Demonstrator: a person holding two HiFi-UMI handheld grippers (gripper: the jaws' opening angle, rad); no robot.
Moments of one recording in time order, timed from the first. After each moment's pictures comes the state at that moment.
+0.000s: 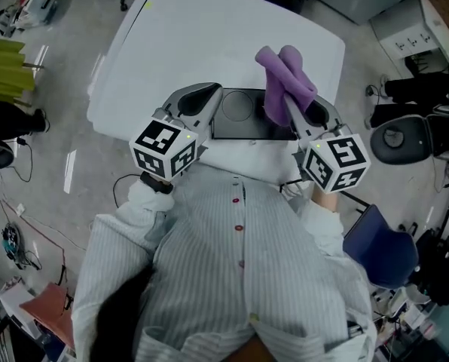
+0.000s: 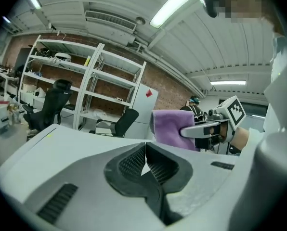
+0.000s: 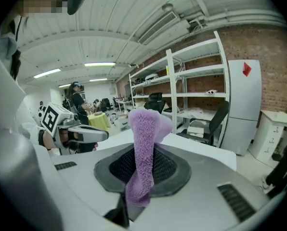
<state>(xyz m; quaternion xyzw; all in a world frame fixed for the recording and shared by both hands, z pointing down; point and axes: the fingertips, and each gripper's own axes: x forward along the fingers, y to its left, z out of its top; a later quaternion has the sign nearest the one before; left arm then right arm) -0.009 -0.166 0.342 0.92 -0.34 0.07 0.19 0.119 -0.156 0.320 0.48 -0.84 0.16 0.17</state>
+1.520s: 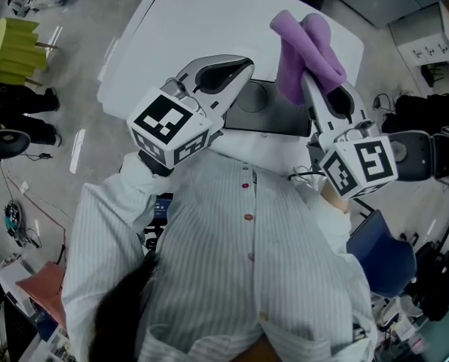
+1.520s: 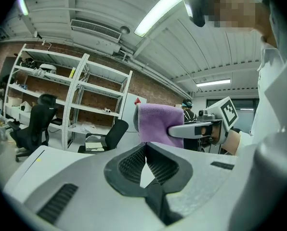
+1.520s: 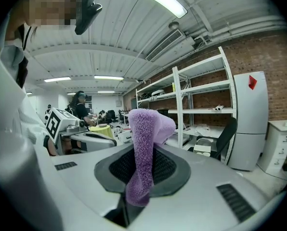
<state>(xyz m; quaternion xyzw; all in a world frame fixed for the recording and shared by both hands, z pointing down) 0.015 -0.172 0.273 0.95 -0.29 0.04 0.12 0.099 -0.170 0.250 0.46 -0.88 0.10 0.10</state>
